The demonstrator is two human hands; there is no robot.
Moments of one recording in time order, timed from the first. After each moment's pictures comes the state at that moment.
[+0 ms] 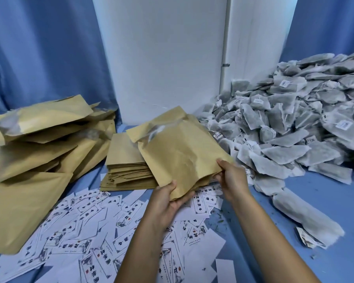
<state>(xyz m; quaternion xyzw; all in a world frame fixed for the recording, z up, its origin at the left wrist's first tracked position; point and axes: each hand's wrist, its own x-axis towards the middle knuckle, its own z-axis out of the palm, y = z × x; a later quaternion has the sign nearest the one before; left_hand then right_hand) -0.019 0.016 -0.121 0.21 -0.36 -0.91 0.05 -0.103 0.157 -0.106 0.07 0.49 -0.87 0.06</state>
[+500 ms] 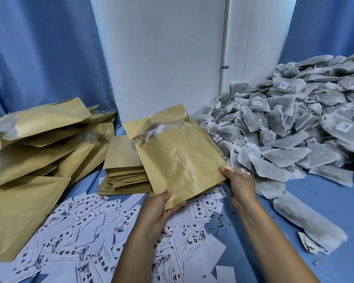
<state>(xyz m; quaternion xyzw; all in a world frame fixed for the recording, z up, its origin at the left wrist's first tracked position) -0.009 0.007 -0.121 0.24 -0.44 -0.86 0.07 -0.114 0.174 -0.127 0.11 0.51 -0.85 0.03</state>
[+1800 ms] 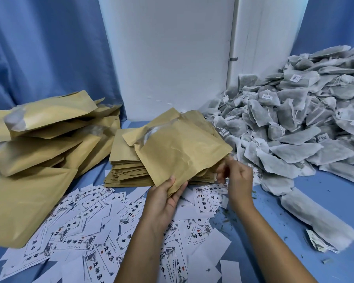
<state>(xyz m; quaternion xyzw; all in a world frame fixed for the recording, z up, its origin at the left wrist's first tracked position) -0.008 0.012 -0.114 0.20 -0.32 -0.92 0.12 -0.096 0.156 -0.130 -0.14 0.62 -0.76 -0.14</state>
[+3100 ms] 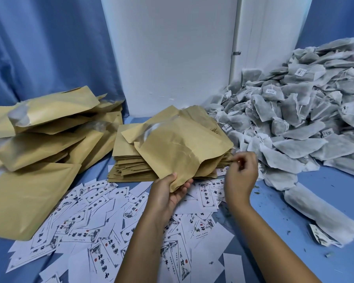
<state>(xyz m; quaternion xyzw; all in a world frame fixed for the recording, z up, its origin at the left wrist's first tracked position) -0.005 0.010 -0.113 0.20 -0.44 -0.87 0.07 -0.088 0.149 -0.132 -0.07 0.68 -0.66 -0.31</state>
